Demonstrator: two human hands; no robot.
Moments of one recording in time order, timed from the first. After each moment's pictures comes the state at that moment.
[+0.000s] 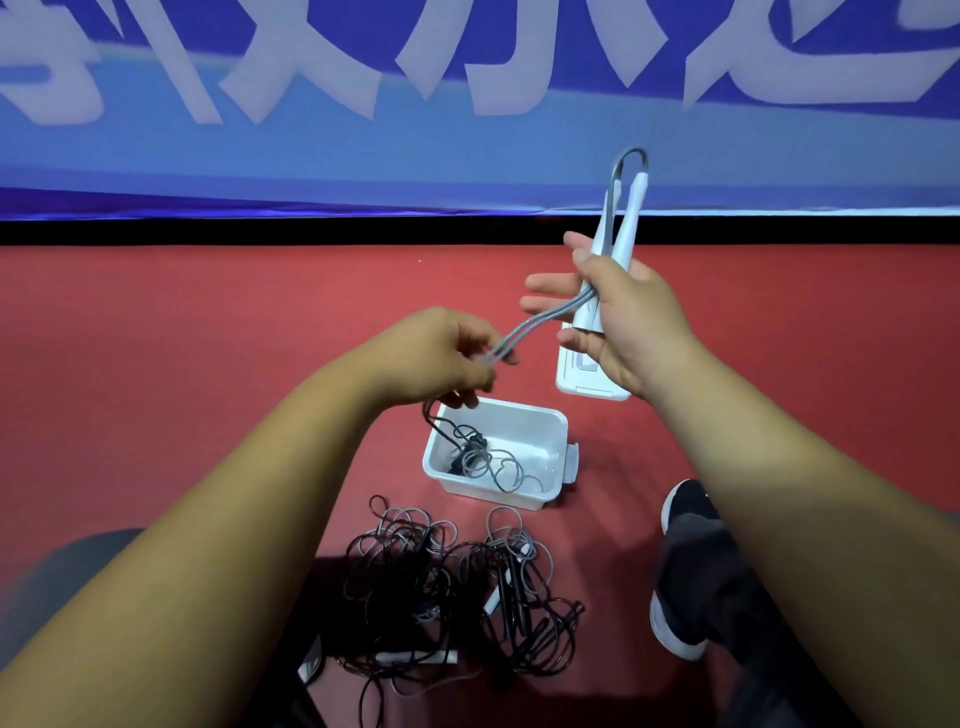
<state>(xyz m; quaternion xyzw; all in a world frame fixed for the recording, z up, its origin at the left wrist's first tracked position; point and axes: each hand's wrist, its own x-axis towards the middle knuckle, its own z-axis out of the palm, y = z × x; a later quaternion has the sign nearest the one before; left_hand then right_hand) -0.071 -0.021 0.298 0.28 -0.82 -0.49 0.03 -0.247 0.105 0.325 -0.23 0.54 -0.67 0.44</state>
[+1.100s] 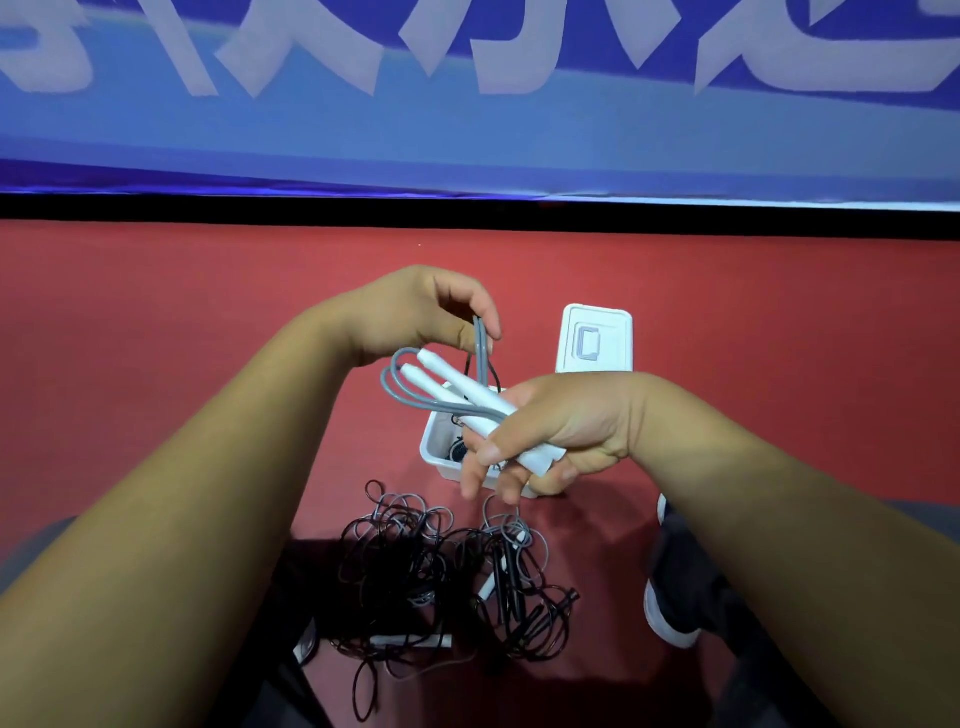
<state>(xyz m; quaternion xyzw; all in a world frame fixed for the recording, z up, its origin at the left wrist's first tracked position) -0.062 -0.048 0.311 0.21 -0.82 -0.53 0.05 -0.211 0.119 0.282 -0.39 0.41 -0.20 0.80</state>
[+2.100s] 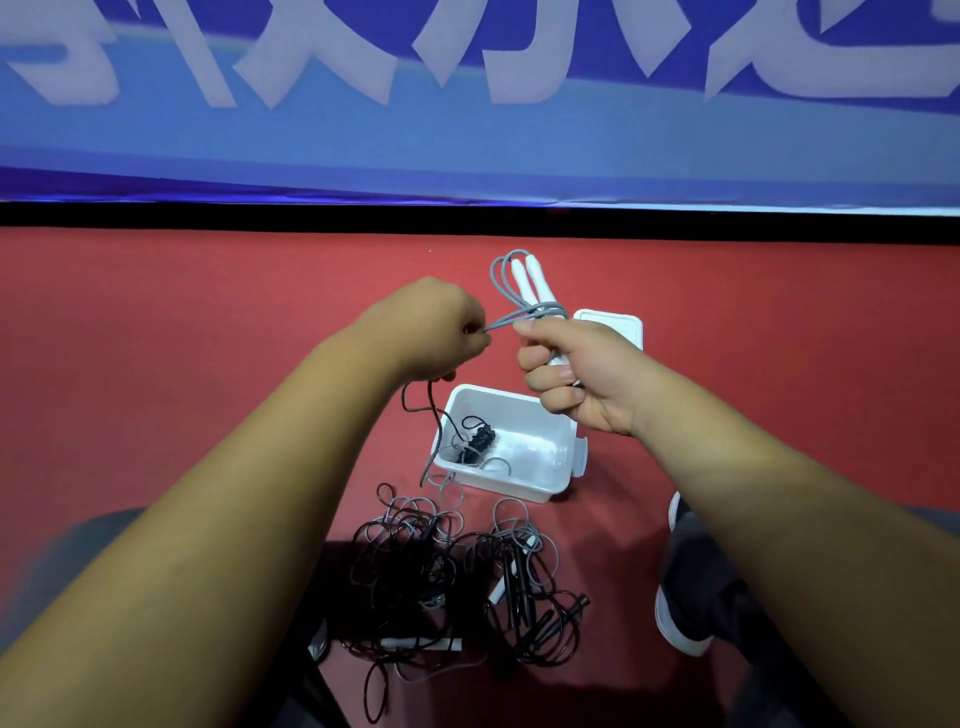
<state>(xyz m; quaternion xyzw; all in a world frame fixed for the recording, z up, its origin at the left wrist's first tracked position) -0.068 -0.032 0.314 0.31 -0.94 -0.13 0.00 -0.234 0.091 0.268 -0.19 0.51 -0.52 0.66</state>
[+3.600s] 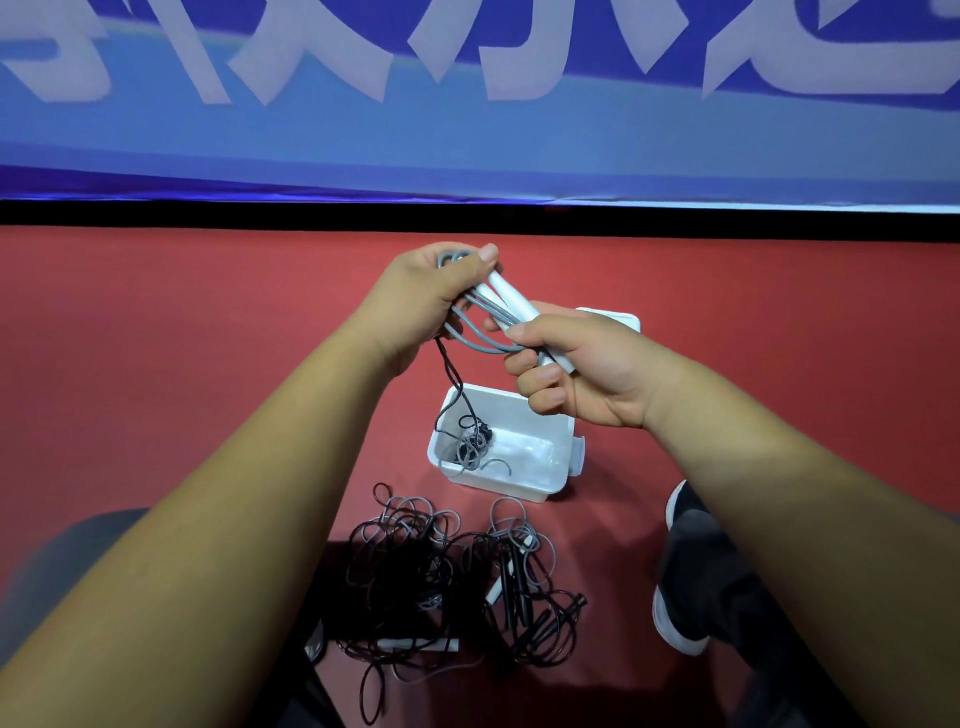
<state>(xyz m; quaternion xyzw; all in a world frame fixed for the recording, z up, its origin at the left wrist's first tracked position) -0.079 -0.041 0.300 0.31 -0.66 -0.63 0.27 -0.230 0.101 0.293 -0.25 0.45 -0.49 0.71</state>
